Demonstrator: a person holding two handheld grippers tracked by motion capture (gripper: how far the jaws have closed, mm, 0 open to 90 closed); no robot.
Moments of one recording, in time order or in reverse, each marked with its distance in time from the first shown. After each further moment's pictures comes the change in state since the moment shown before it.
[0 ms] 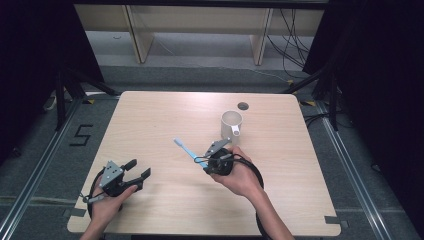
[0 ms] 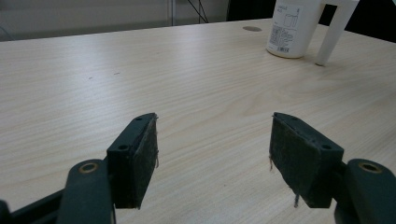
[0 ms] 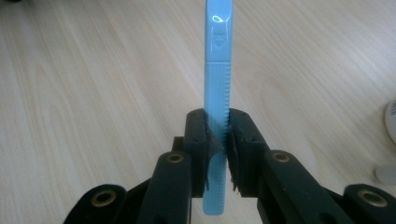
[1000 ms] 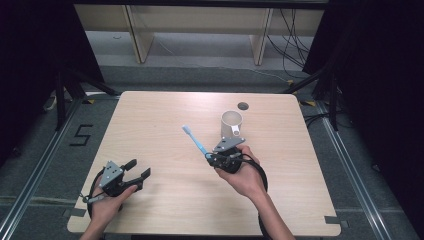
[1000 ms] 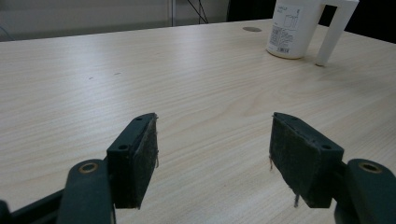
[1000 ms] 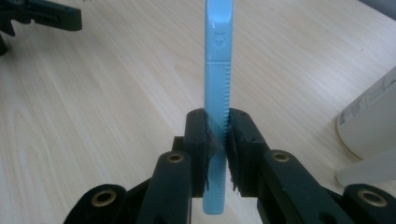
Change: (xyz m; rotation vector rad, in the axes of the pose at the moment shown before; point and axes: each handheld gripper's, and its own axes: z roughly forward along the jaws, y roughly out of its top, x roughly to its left) left arm 0.000 0.000 0.000 -0.004 0.001 -0.004; right arm -0.008 -0.011 -0.013 -0.157 -0.067 0.106
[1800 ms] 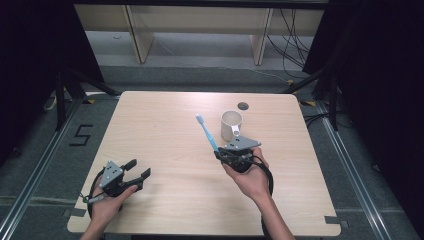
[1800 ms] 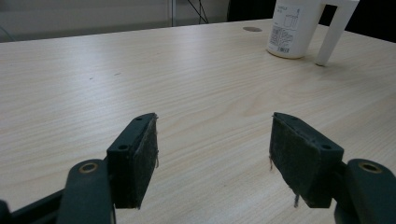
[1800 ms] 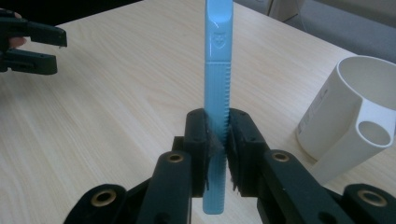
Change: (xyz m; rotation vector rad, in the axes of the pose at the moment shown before) left arm 0.000 0.000 0.000 0.002 0.001 0.004; right arm -0.011 -0.013 -0.014 -0.180 -0.092 0.064
